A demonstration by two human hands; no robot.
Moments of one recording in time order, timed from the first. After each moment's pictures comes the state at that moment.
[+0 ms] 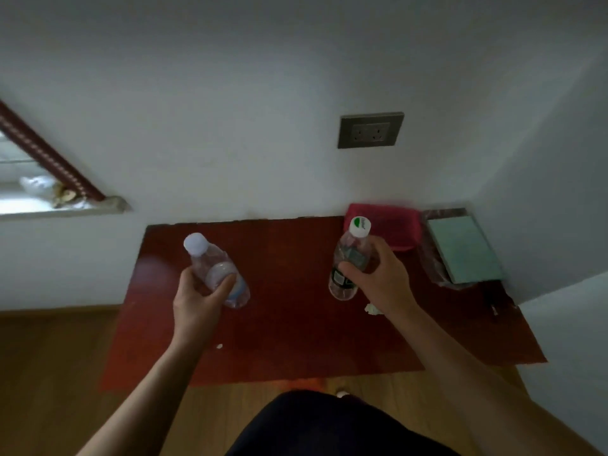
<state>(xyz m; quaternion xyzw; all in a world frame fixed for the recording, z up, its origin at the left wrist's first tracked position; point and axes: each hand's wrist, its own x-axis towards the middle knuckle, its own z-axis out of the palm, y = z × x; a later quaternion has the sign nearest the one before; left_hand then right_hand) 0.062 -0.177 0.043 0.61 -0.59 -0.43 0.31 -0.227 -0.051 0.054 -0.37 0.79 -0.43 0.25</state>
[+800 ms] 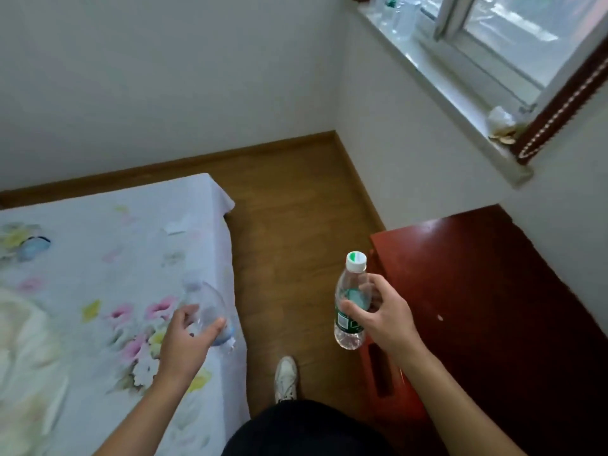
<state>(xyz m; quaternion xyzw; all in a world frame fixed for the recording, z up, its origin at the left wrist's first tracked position) 0.328 0.251 -0.018 0.88 -0.05 -0.19 0.44 0.115 -0.035 0.026 -0.76 0.39 -0.11 0.51</state>
